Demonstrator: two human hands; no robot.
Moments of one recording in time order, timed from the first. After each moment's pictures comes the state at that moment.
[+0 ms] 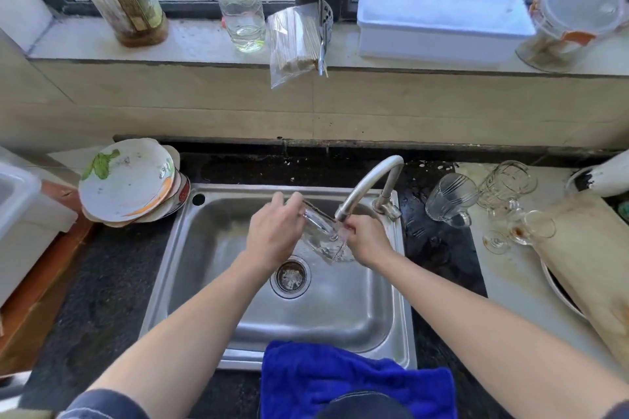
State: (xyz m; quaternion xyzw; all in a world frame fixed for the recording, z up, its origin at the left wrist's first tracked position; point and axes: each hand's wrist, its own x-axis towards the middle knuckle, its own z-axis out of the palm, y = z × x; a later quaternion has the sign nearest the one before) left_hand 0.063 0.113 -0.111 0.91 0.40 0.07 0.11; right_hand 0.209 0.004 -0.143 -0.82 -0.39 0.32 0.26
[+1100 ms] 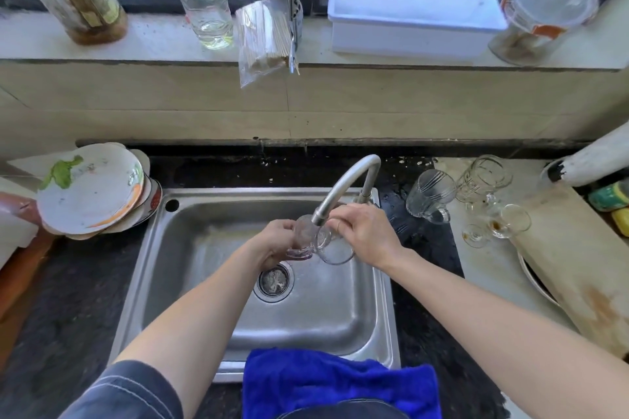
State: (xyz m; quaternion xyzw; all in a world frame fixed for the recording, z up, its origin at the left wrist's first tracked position) left_hand 0.100 0.114 -0.155 0.48 0.49 -0.06 0.73; right_hand 0.238 -0.013 -0.105 -0.77 -0.54 0.20 0.27
